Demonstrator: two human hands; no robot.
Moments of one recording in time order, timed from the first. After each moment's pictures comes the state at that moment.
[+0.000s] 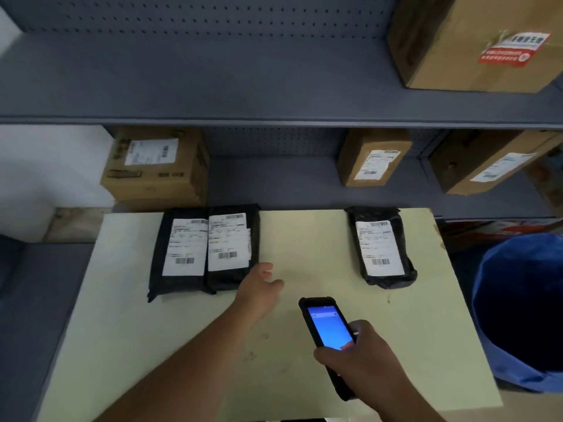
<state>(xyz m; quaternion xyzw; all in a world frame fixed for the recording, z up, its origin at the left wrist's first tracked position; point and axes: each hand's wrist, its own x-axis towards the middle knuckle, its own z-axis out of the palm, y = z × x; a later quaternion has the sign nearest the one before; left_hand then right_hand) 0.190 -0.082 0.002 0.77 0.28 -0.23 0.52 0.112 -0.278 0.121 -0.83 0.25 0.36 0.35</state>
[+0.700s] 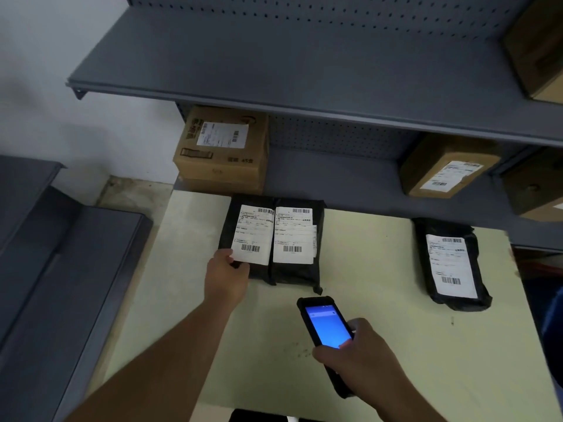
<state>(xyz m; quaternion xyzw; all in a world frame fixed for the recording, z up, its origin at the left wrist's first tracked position) 0.155 0.102 -0.008 0.77 0.44 -0.06 0.47 0.112 -0.152 0.115 -0.84 0.17 0.41 0.32</state>
